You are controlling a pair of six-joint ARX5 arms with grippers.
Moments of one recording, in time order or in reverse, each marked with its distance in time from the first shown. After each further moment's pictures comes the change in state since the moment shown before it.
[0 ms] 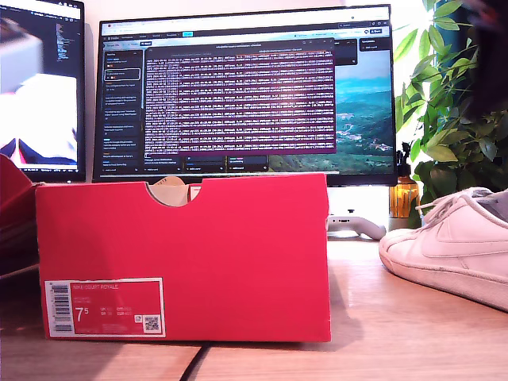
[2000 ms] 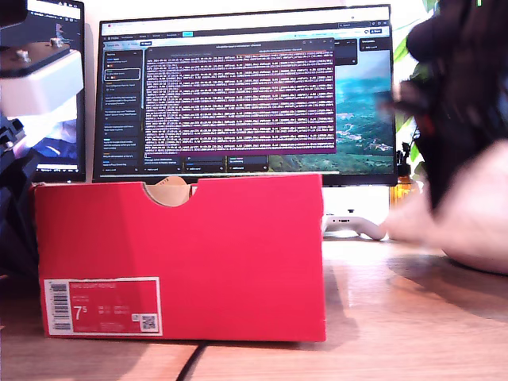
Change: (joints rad) left arm 0.001 0.035 0.000 0.050 0.086 -0.006; right arm 0.220 0.309 0.305 0.084 -0.224 0.269
